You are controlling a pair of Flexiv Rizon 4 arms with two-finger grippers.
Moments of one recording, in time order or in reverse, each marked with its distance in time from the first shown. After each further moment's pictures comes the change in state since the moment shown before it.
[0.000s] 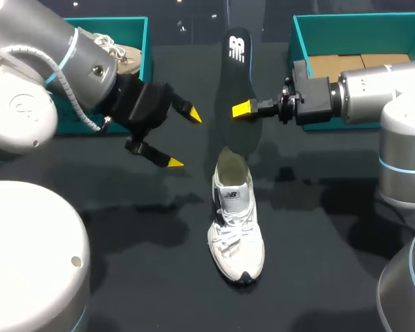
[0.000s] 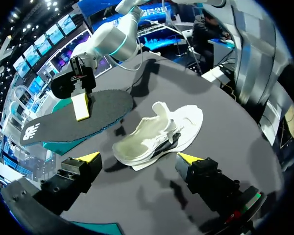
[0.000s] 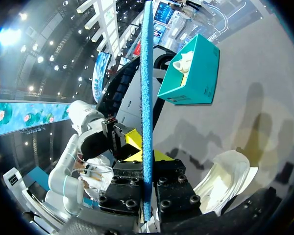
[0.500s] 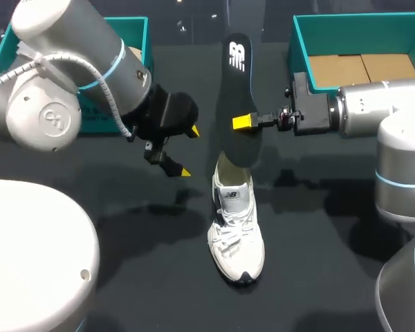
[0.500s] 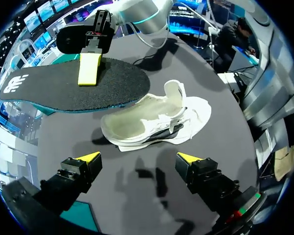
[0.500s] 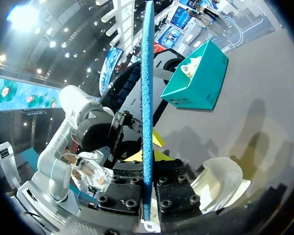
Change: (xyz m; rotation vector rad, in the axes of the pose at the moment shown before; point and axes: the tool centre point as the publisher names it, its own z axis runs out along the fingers) left arm 0.011 0.026 0.035 -0.223 0.041 -0.262; right arm -0.023 -0.016 0.003 -0.015 0.030 -0.160
